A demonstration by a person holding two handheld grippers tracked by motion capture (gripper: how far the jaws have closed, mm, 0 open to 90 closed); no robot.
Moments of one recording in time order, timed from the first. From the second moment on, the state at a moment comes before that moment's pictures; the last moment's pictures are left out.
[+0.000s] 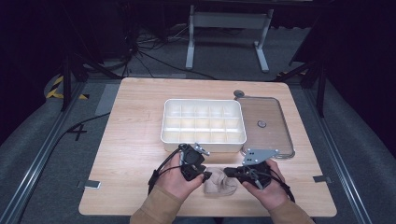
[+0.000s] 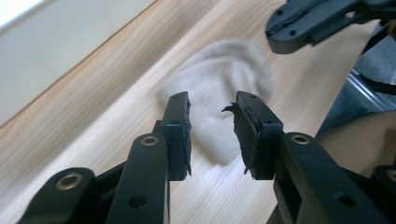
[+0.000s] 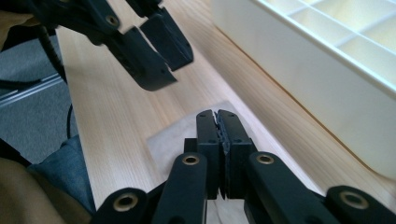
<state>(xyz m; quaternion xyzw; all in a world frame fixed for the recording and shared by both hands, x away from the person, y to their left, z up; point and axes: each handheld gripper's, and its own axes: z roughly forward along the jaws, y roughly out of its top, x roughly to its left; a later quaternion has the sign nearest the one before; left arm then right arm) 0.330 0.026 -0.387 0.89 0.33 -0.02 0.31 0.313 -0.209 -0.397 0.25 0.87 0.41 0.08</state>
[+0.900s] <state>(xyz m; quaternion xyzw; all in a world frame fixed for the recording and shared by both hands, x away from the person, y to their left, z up) 0.331 -0.017 -0.423 0.93 0.27 -0.06 0.25 0.316 -0.216 -0.428 0.28 0.89 0.35 0.05</state>
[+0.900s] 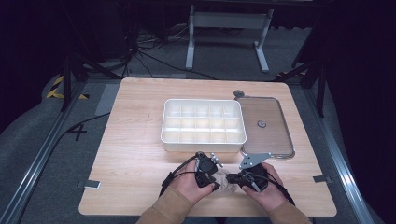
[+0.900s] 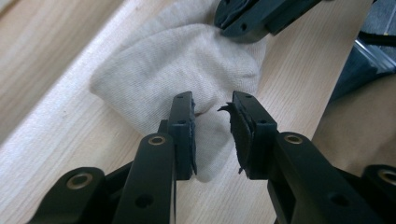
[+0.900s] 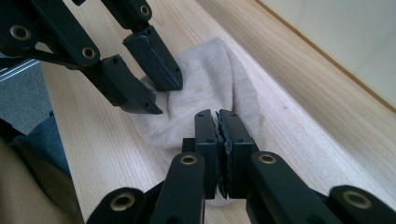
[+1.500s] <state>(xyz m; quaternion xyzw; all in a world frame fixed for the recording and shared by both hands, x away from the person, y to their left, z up) 0.321 -0.036 -0.429 0.93 0.24 -0.05 0.26 0.319 -0.221 -0.446 0.30 0.89 0.33 0.03</state>
